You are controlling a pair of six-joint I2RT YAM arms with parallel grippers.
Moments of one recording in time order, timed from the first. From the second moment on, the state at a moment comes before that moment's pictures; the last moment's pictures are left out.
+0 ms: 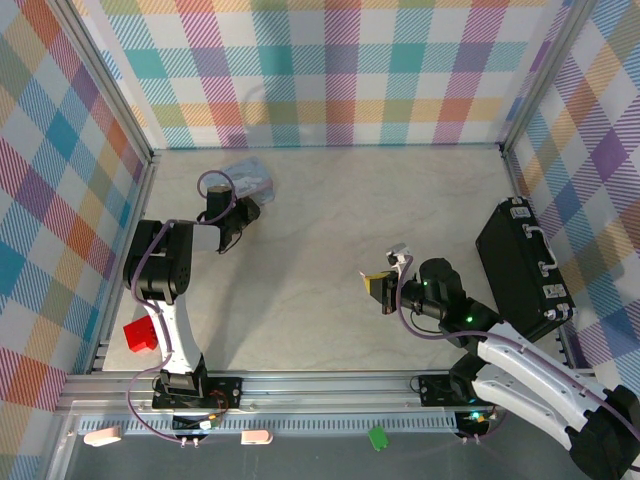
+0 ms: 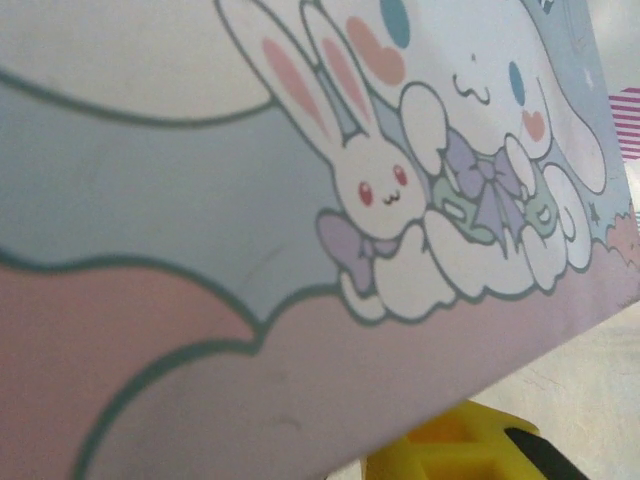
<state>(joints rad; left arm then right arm) -0.09 1.99 1.01 0.37 0.18 -0.77 0.69 0.75 0.42 -0.10 -0.26 0.35</state>
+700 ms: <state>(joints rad) -0.10 1.89 0.97 0.22 0.21 -0.69 0.69 0.82 0.43 -0.08 -0.26 0.39</state>
